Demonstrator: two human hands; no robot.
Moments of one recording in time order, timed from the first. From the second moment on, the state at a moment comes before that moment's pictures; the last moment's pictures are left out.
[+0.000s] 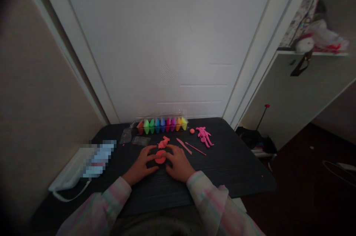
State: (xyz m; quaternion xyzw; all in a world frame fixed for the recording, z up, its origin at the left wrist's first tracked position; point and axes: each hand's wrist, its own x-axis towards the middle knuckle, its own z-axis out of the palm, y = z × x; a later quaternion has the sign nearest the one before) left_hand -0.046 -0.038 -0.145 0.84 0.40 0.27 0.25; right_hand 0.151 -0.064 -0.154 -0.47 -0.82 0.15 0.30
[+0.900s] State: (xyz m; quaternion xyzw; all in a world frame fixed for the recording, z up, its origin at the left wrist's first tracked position) left_hand -0.037 -0.002 -0.126 0.96 0.22 0.15 0.10; right_hand 0.161 -0.028 -0.137 -0.36 -0.91 0.12 0.18
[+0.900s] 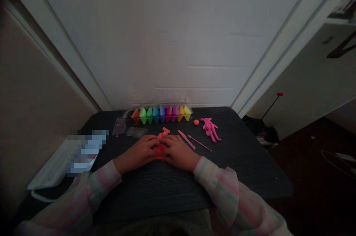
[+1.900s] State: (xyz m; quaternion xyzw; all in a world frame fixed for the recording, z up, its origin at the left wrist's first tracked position) left_hand -0.042 -0.012 -0.127 0.54 0.24 0.14 0.80; right_hand 0.149 -0.049 -0.128 -0.35 -0.41 0.81 0.22
